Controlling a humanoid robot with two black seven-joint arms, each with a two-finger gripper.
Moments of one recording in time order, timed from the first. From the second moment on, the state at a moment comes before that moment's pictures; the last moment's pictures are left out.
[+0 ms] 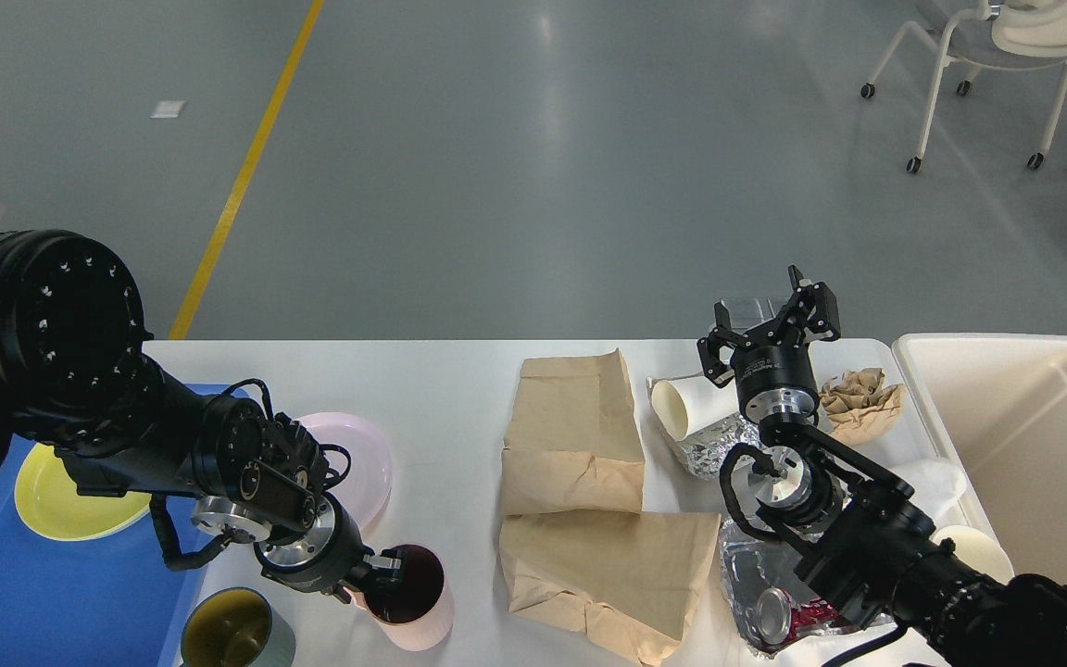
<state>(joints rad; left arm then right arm) -1.63 0.02 1.27 -1.39 -0.04 -0.24 -0.02 0.63 -0.02 0.70 0.57 0.12 0.10 0.65</state>
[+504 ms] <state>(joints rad) -2.05 0.23 1.33 -1.39 -0.04 -0.70 -0.02 0.63 -0.02 0.70 0.57 0.12 0.10 0.65</state>
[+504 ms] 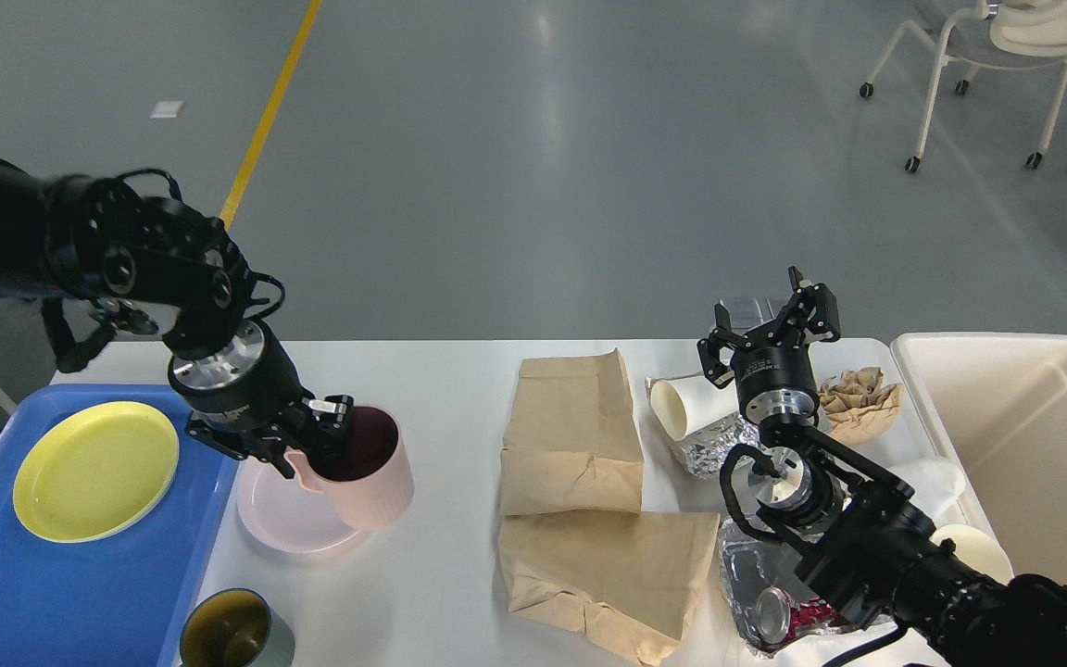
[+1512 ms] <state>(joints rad) -2.32 0.87 1.66 -1.38 0.25 -0.80 0.00 0.63 -0.02 0.70 0.57 0.12 0.09 0.65</state>
